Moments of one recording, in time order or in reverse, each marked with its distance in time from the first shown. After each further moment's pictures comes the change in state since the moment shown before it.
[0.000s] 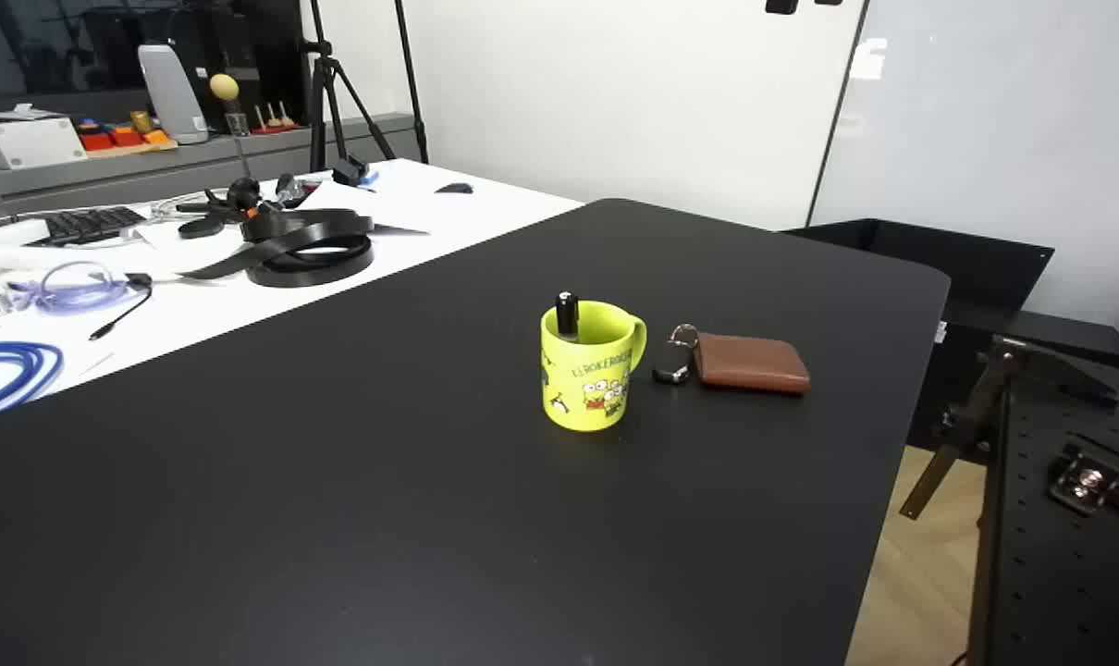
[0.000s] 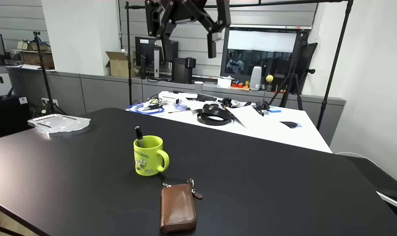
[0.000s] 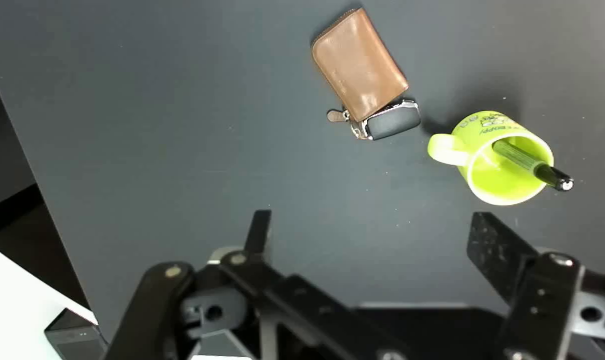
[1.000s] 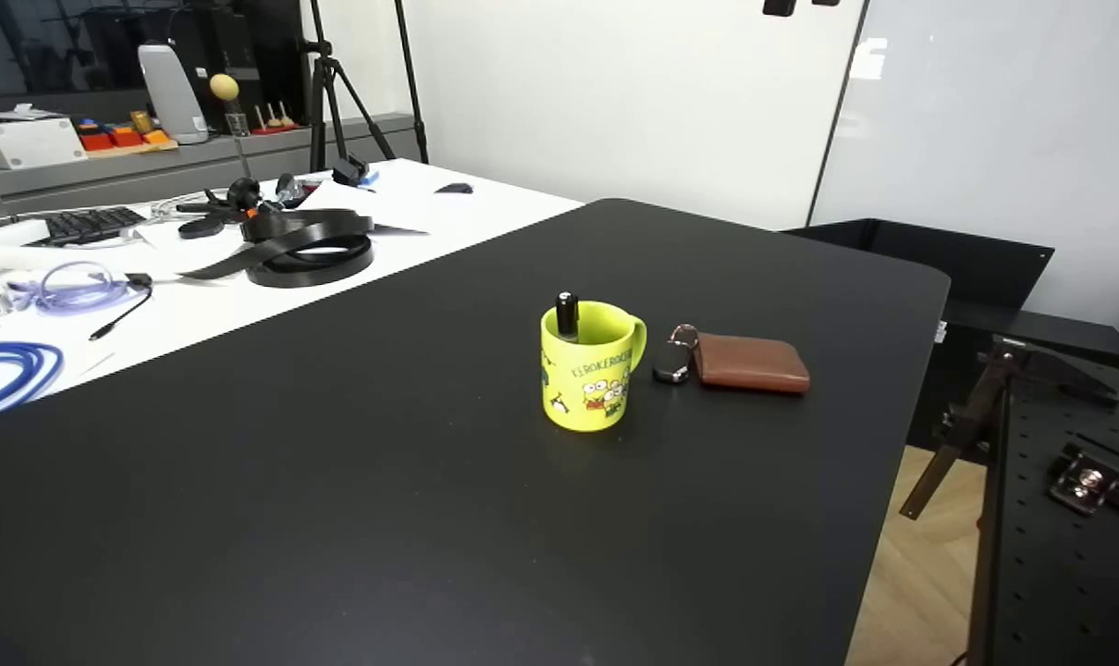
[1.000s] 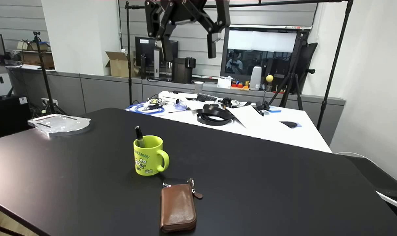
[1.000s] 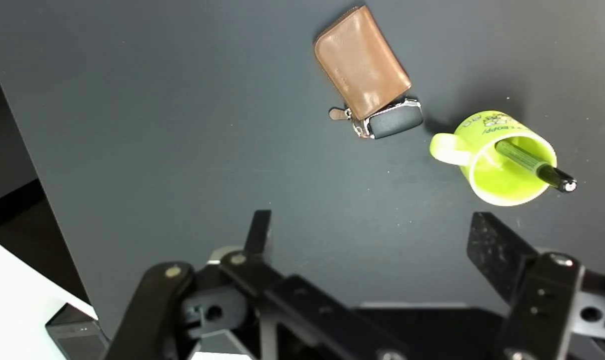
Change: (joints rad) arm 0.000 0.005 0.009 -0.002 -0.011 0.010 0.005
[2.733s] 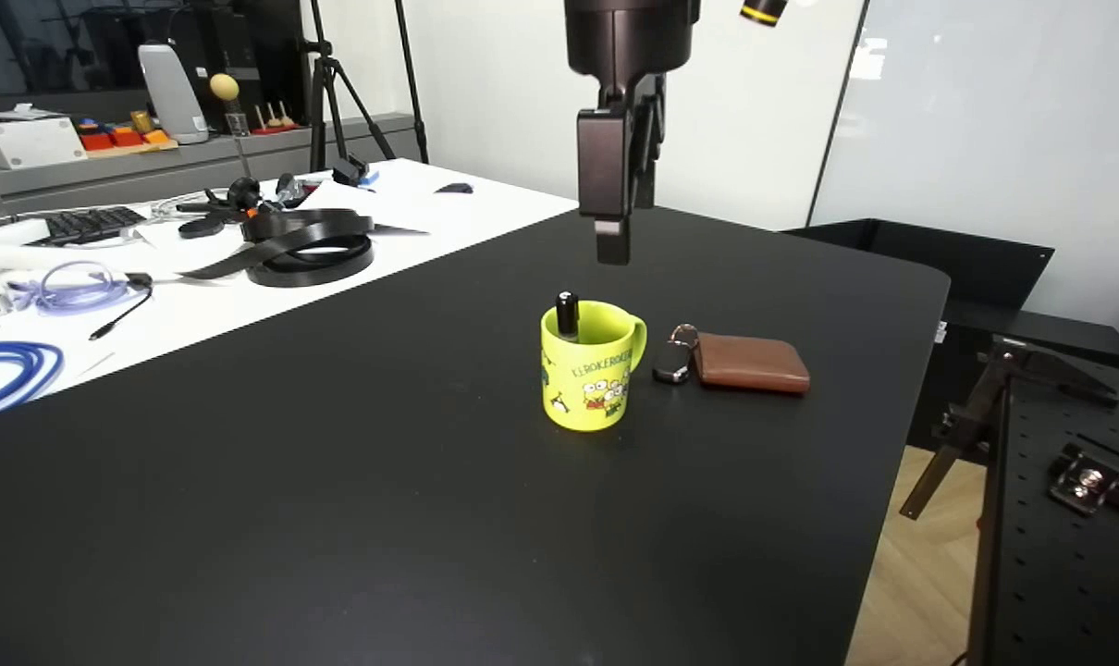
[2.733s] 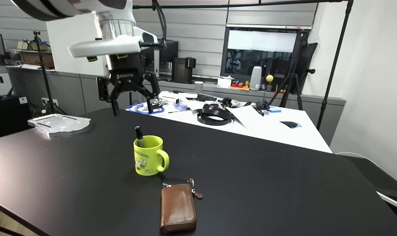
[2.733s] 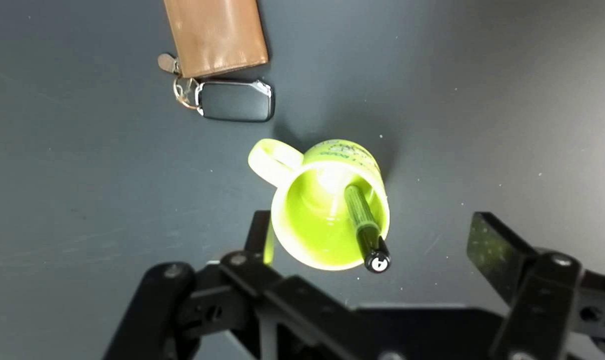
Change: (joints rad) arm 0.199 0.397 0.210 -0.006 -0.056 0.261 0.058
